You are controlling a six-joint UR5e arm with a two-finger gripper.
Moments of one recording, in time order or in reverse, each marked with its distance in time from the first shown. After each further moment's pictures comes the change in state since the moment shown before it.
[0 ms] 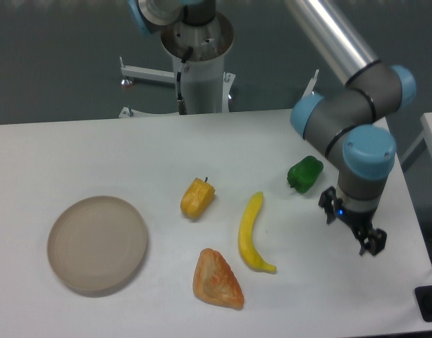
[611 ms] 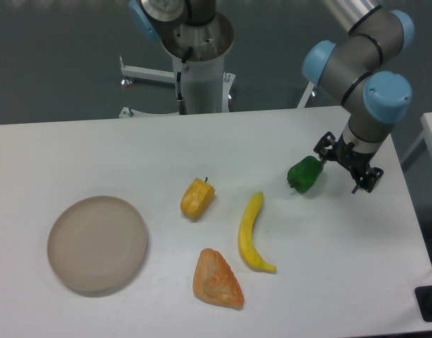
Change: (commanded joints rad) arm 0.152 0.106 -0.261 0.000 -0.256 -0.181
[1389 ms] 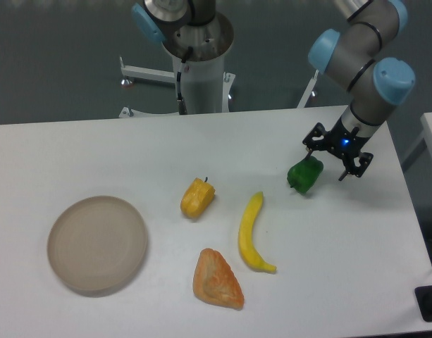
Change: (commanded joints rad) arm 0.025 0.061 -0.107 0.018 -0.014 0.037
